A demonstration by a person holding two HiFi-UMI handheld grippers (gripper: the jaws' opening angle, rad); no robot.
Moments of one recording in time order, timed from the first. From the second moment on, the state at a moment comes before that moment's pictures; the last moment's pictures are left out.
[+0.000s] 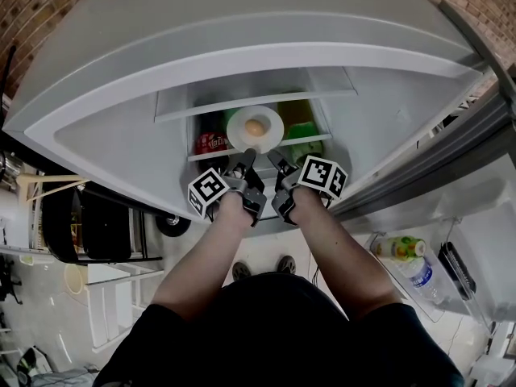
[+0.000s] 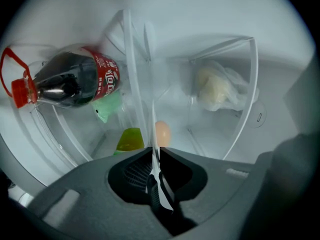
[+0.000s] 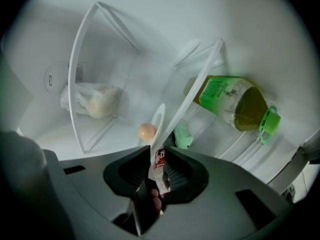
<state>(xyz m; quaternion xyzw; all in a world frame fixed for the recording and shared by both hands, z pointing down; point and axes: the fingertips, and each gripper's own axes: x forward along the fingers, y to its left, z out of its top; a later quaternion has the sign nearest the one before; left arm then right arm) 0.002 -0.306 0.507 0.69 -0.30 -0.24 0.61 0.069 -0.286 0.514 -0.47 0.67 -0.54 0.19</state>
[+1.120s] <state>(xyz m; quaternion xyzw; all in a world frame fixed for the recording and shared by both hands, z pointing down) -0.028 -0.154 0.409 0.92 -0.26 -0.06 0.28 0.010 -0.148 0.453 -0.42 0.86 -0.30 0.04</state>
